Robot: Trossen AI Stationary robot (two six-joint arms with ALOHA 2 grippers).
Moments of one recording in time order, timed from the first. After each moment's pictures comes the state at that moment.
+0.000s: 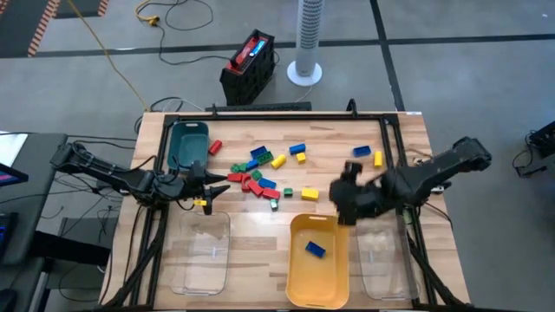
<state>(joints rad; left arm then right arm) -0.28 0.66 0.34 0.03 -0.60 -0.39 0.38 1.35 1.29 -1.12 0.56 0.36</state>
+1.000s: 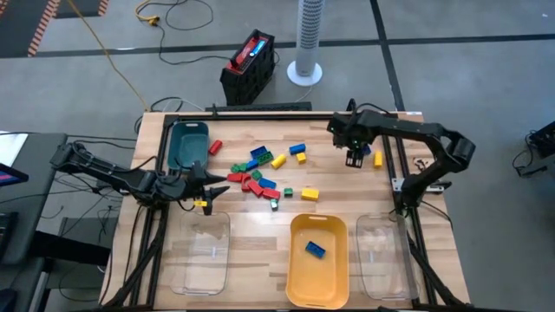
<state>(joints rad) -0.28 0.66 0.34 -0.03 -0.60 -0.39 -0.59 1.53 1.04 -1.06 0.34 -0.35</state>
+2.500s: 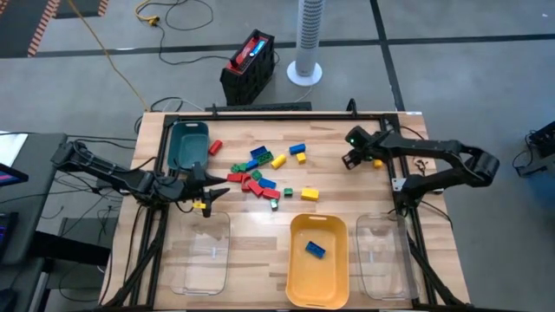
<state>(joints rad) -0.30 0.66 0.34 0.02 -0.60 -0.37 -0.63 1.28 0.56 -0.52 0.32 0.34</state>
